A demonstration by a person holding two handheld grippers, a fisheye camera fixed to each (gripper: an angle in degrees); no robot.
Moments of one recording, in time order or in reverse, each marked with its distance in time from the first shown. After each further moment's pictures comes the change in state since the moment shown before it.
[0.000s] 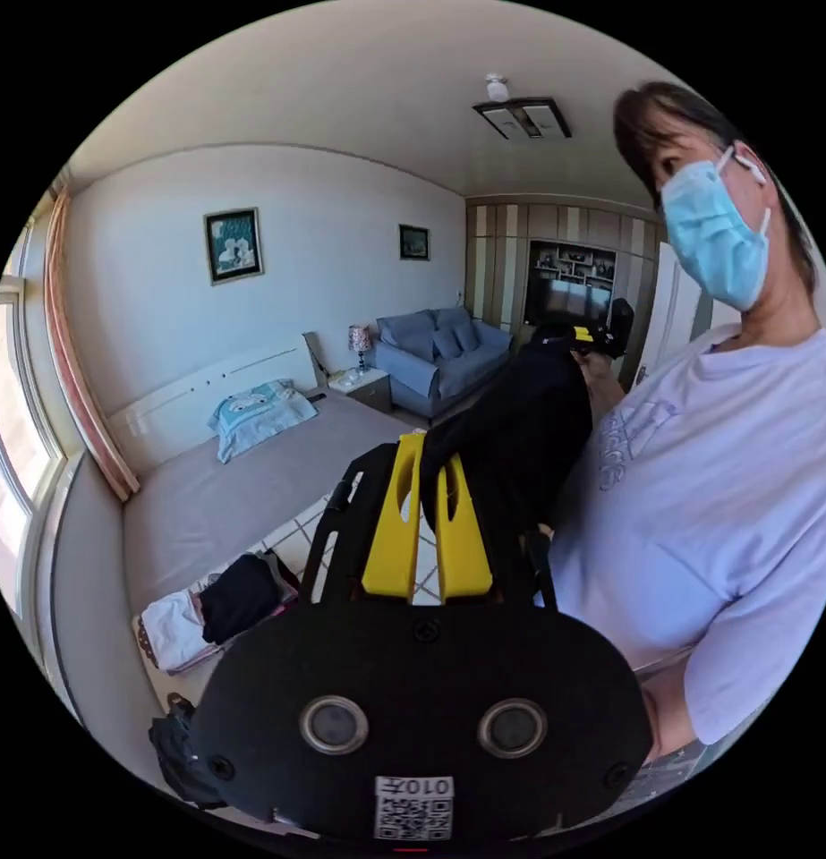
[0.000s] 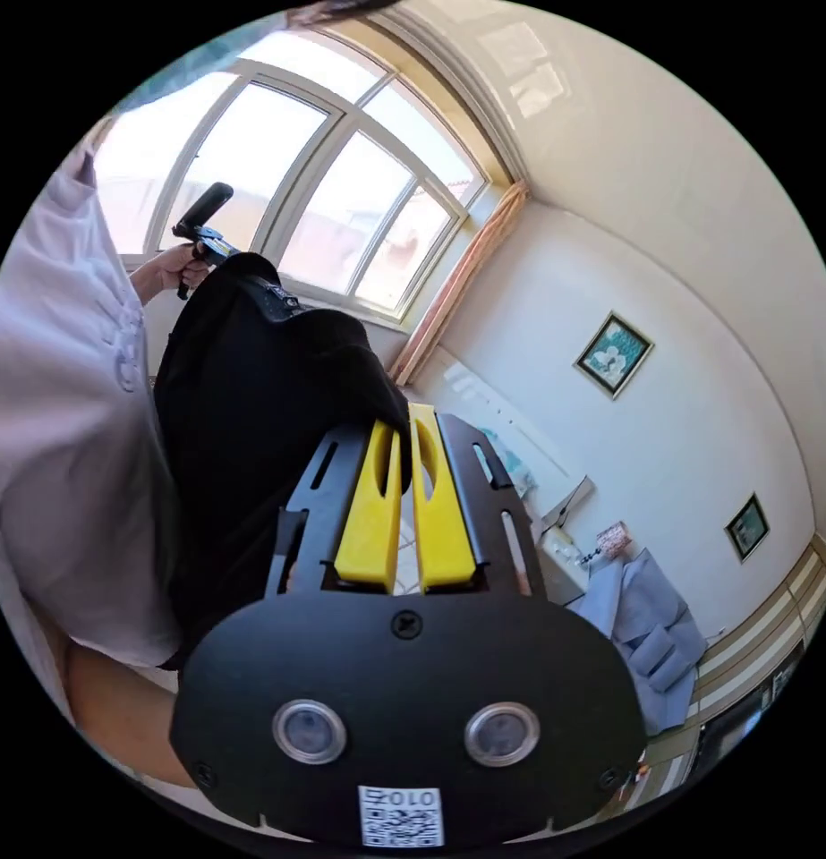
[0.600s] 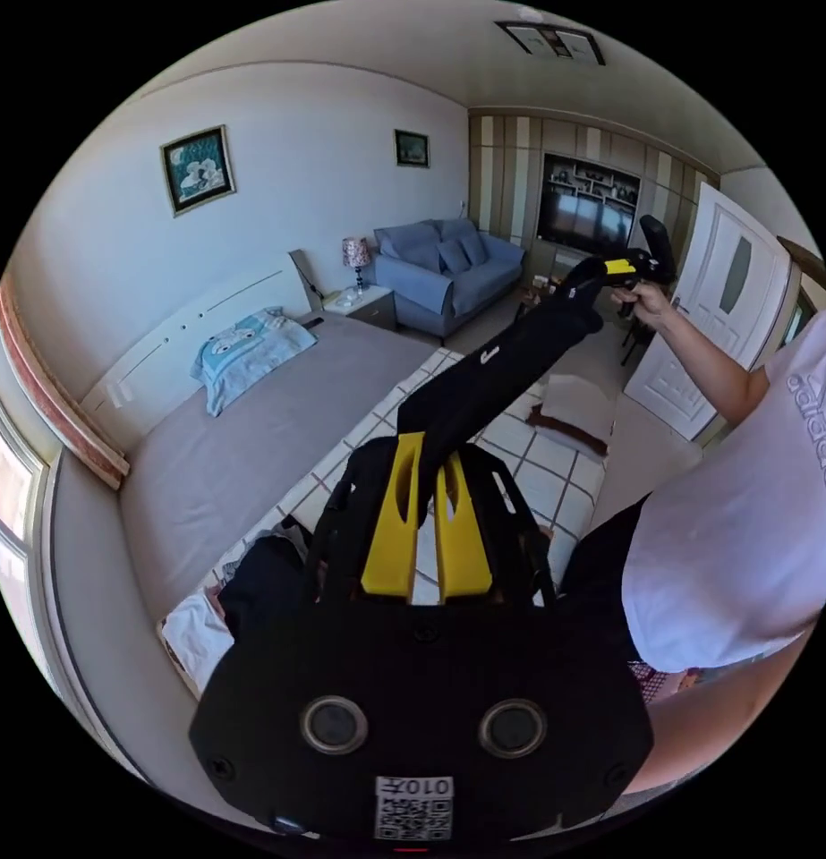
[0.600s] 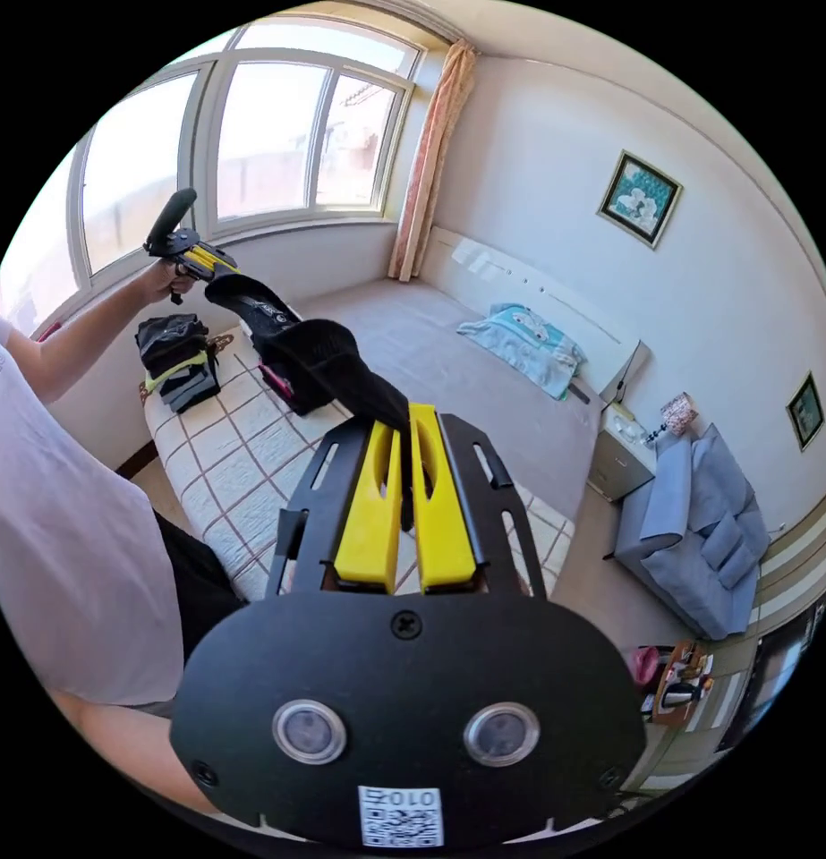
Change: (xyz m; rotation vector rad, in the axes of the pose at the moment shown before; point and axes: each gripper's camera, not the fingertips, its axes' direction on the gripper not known) left arm -0.182 -0.060 0.193 -0.348 -0.051 0.124; right arm 0.222 0.025 0.174 -0.346 -0.163 0.244
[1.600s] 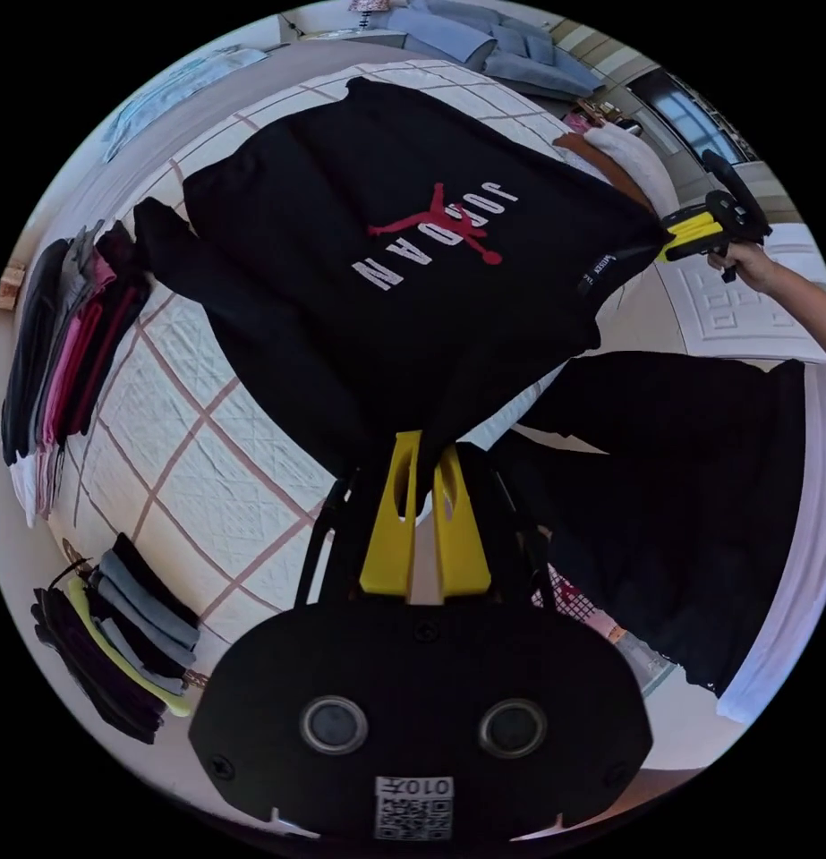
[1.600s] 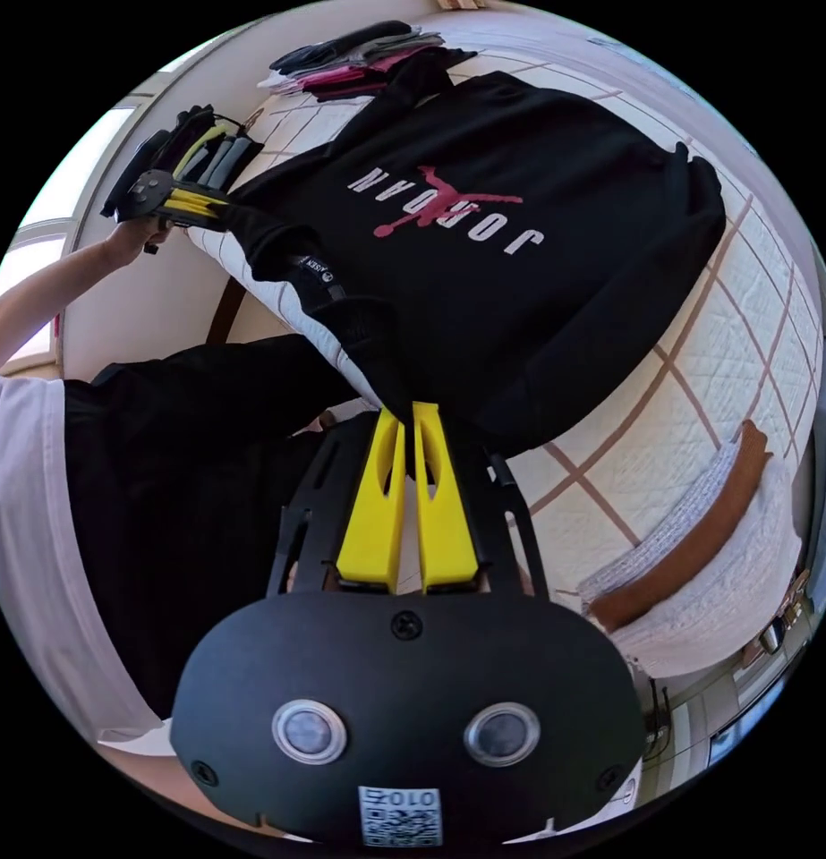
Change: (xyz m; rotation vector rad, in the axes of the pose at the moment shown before) left arm -0.007 0.167 0.266 -0.682 0.192 -0.213; right arm 0.095 0.183 0.217 -0.783 -0.488 0.082
